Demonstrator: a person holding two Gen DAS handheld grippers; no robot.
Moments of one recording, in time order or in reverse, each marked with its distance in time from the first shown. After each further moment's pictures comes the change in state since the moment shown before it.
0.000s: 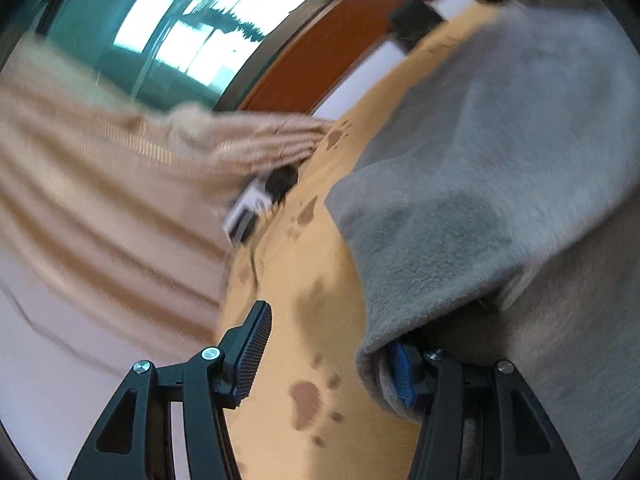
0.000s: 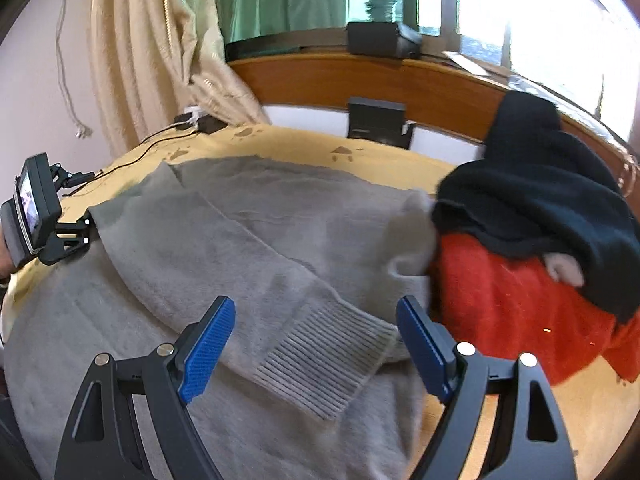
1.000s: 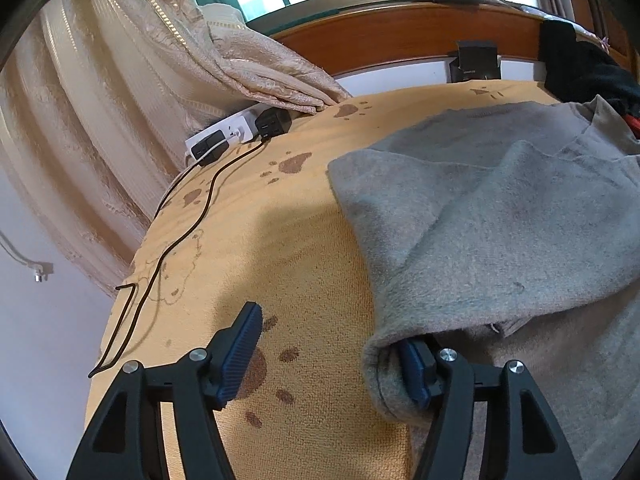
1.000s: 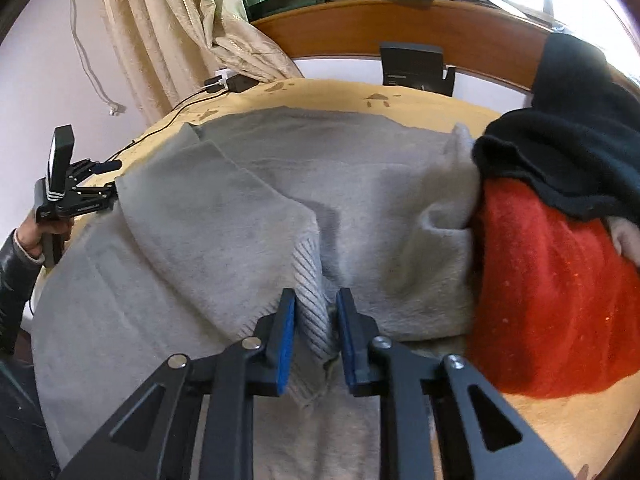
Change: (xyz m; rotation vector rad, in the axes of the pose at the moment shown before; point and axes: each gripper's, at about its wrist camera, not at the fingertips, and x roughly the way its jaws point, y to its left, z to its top) left arm 0.025 0.041 -0.018 -0.347 0.074 -0.277; right arm 0.030 -0.033 -0.015 0.027 0.146 0.204
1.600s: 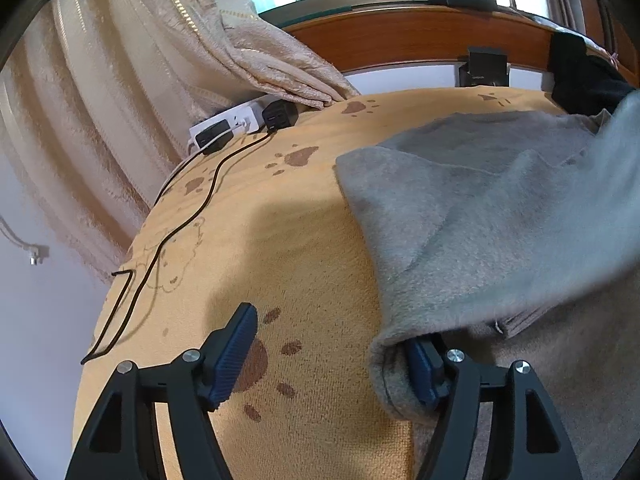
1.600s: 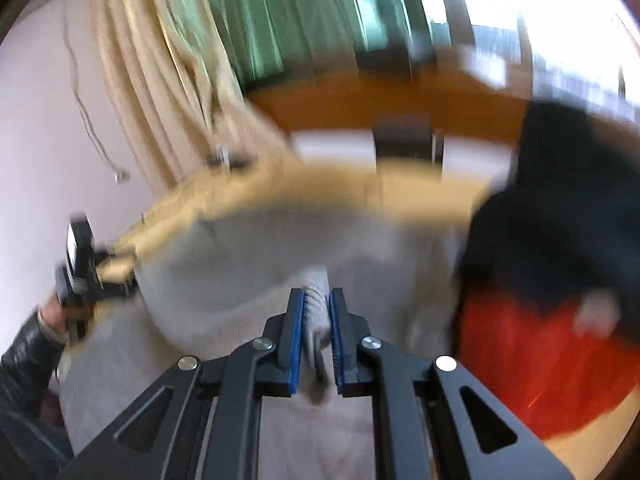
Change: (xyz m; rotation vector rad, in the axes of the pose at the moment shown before) left arm 0.001 0.006 -0.001 -0.055 0.014 -0.014; right arm -0.070 0.017 0.067 0.007 -0.294 -0.024
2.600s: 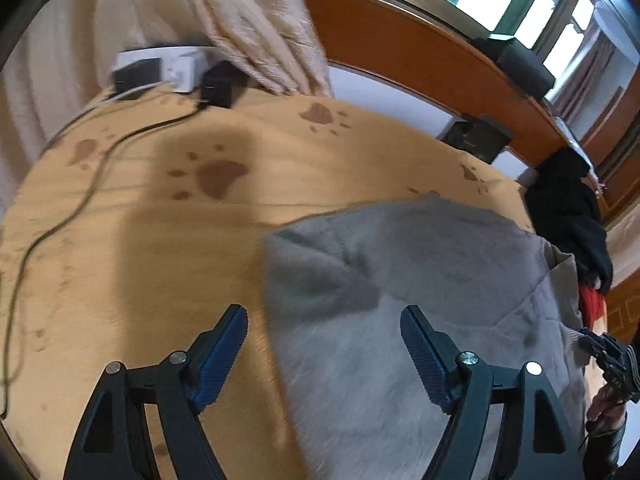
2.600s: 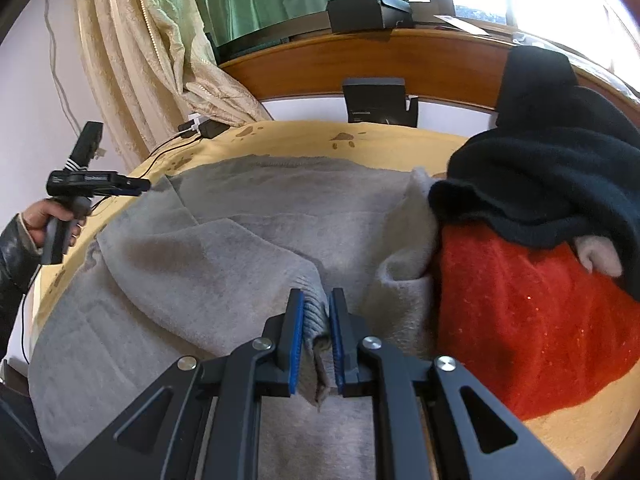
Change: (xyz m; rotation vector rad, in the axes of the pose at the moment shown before) left arm 0.071 0.012 0.099 -0.325 0.157 -0.456; right arm 0.041 -0.028 -0.063 0.050 0.174 -0.064
